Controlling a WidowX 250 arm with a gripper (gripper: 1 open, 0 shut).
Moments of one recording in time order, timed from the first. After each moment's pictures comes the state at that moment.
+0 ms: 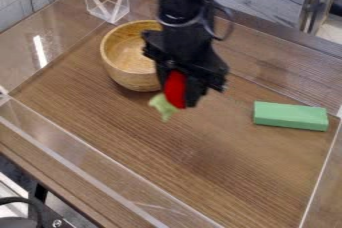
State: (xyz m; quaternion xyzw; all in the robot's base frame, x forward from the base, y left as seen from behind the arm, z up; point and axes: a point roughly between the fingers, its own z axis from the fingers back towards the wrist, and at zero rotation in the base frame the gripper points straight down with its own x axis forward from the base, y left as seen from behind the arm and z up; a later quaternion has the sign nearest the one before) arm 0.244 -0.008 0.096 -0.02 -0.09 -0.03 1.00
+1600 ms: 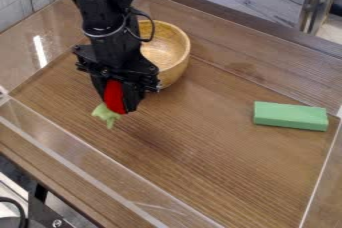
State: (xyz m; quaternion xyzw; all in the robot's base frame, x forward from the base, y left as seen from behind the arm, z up) arm 0.216 0.056 0.074 -0.02 -0.07 0.08 0.99
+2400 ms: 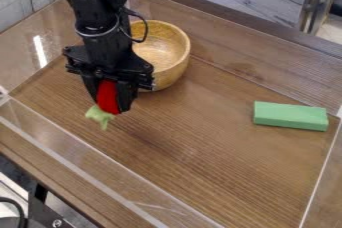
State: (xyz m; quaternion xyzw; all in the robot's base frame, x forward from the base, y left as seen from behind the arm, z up) arm 0.212 0.053 0.076 -0.01 -0.06 0.11 0.99
